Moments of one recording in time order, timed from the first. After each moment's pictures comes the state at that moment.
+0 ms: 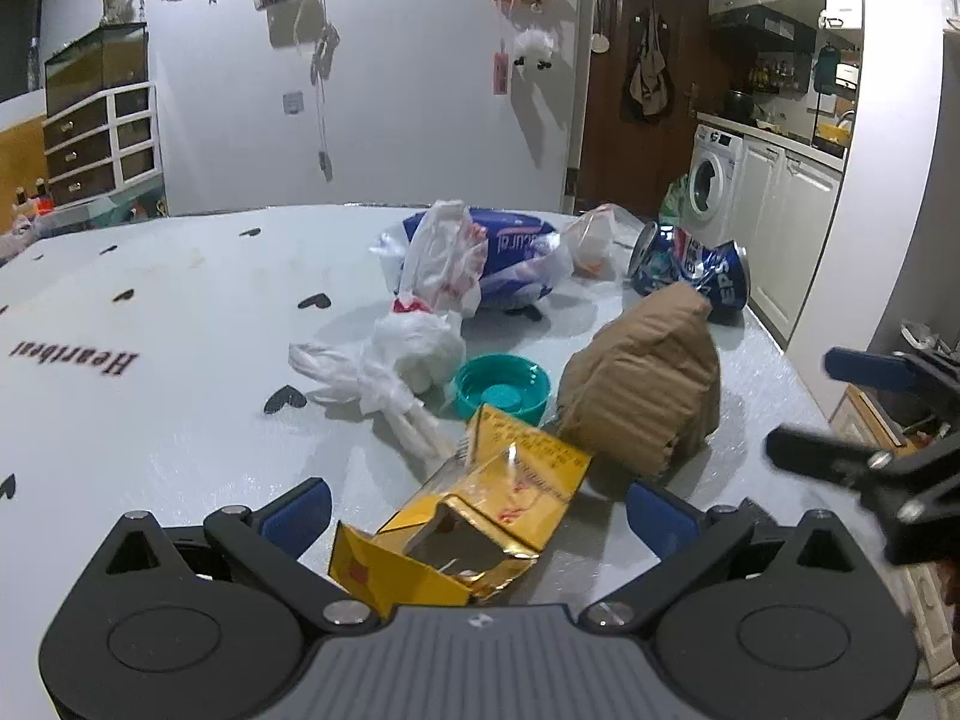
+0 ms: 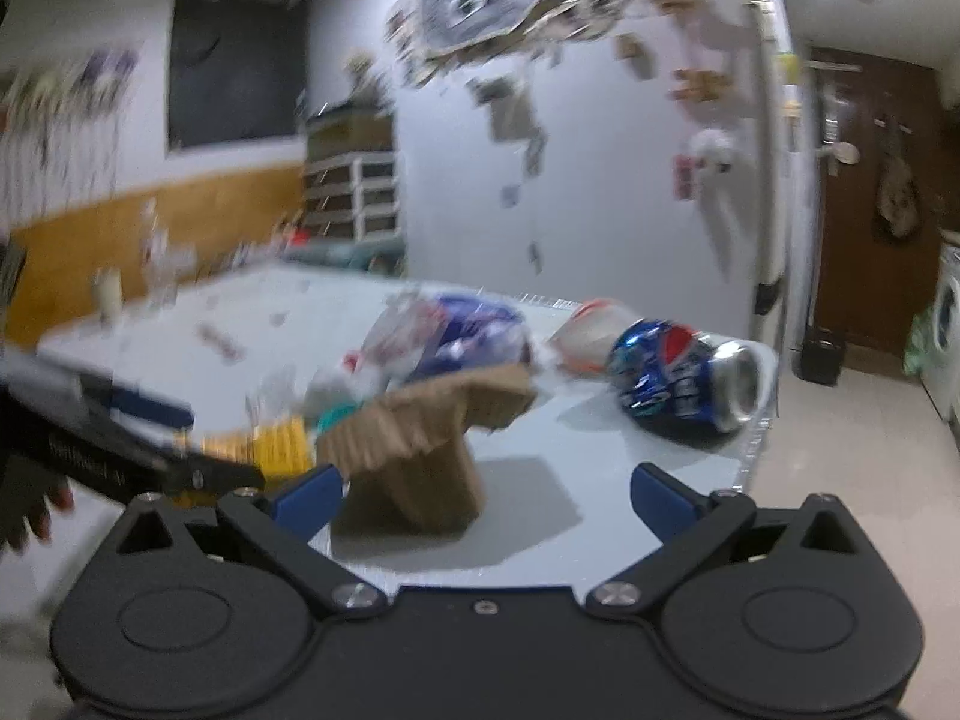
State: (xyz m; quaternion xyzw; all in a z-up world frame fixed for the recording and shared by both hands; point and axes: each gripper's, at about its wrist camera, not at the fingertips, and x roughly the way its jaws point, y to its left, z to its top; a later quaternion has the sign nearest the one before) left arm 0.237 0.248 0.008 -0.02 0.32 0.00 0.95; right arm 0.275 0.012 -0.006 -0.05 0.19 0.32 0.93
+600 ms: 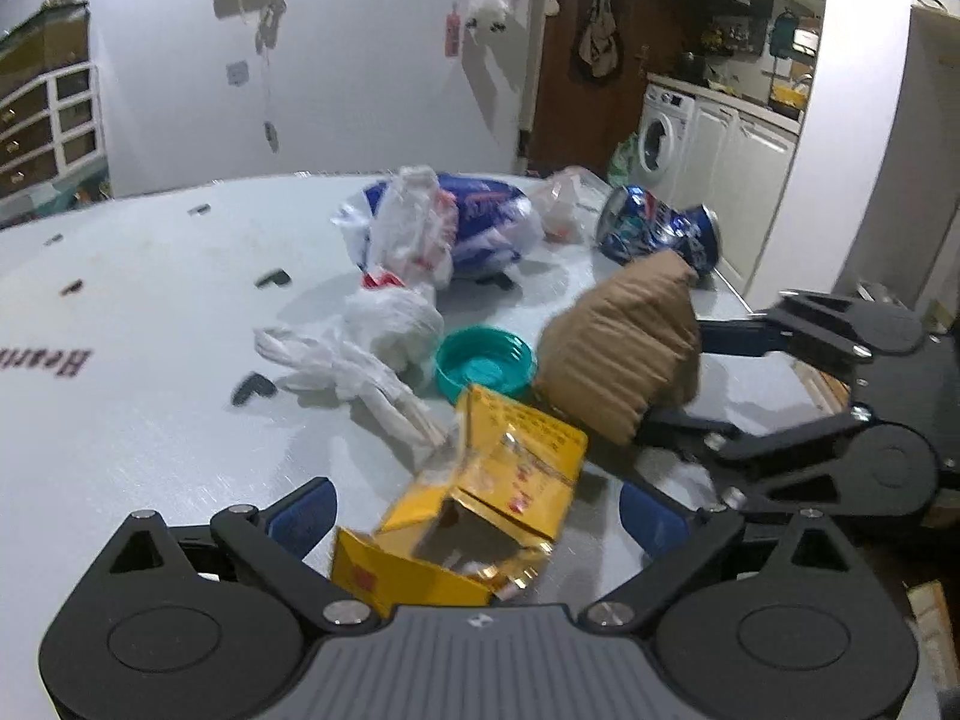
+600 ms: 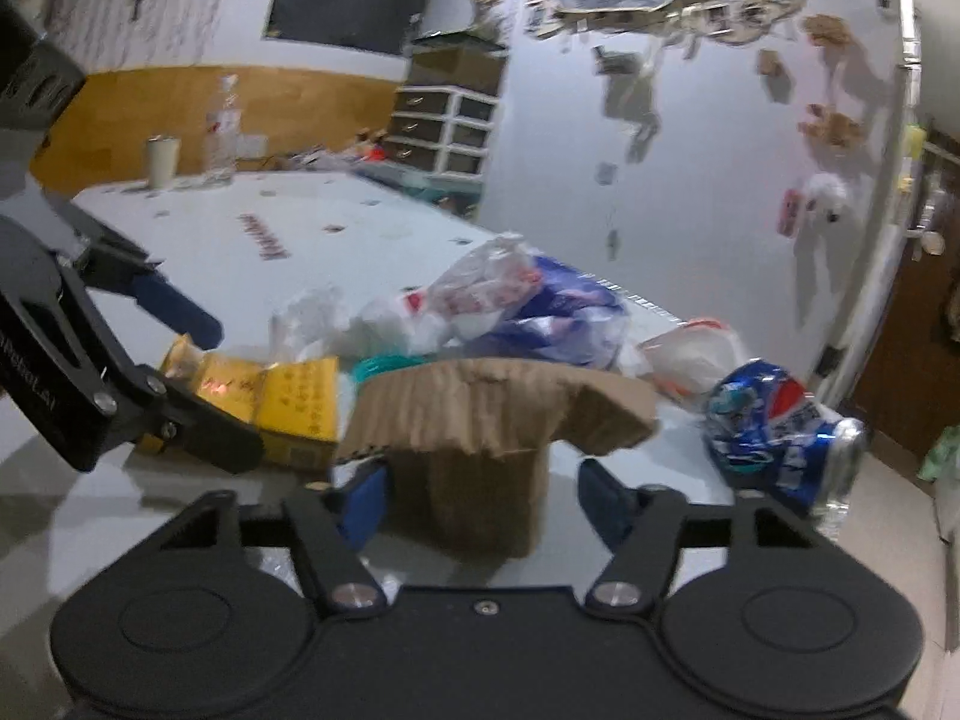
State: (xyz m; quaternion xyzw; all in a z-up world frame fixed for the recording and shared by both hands) left arm 0.248 0.260 0.008 -0.02 0.37 -0.07 0.93; right arm 0.297 0.068 -0.019 -0.18 0.18 0.38 0.89
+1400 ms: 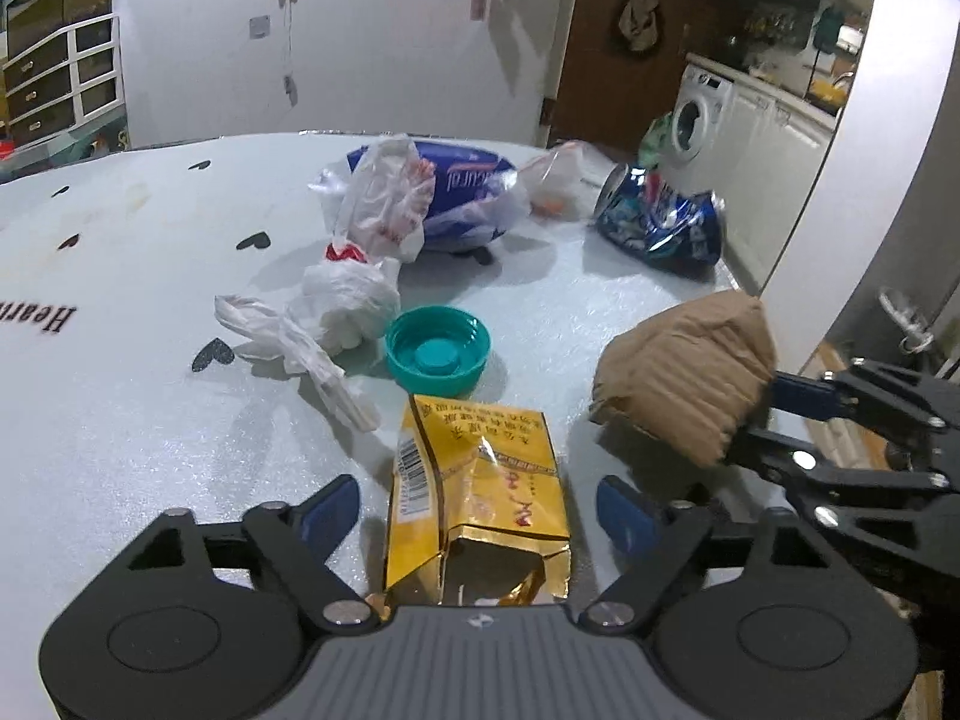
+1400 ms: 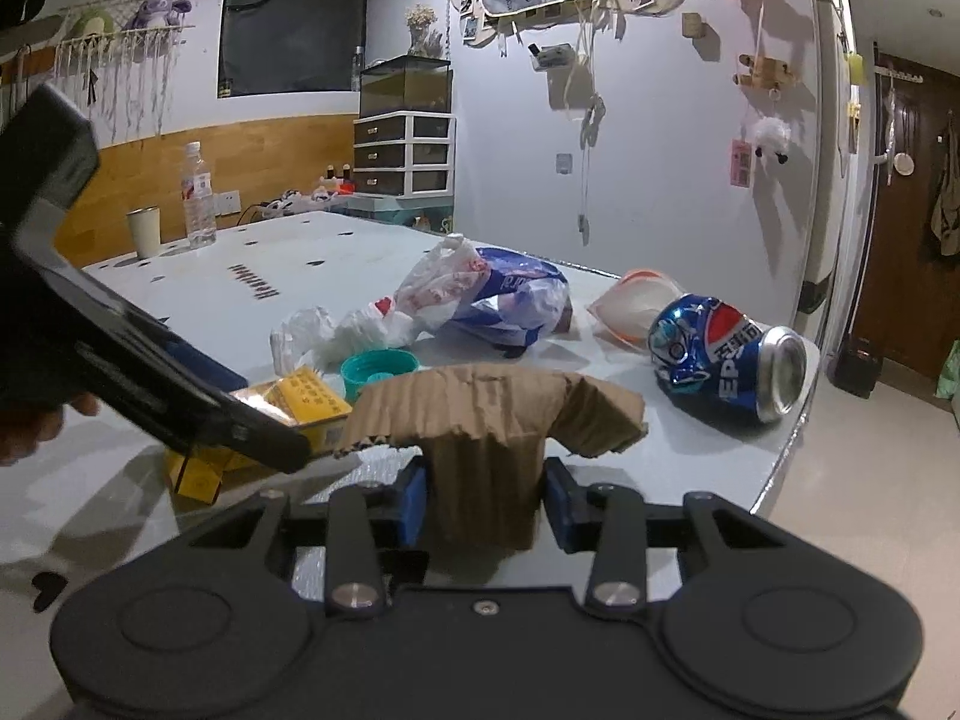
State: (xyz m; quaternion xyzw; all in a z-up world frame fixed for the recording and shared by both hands) left arm 0.266 0.225 0.010 -0.04 0.41 -0.03 0.91; right arm 0.280 0.005 -0.013 -0.09 0.21 0.37 0.90
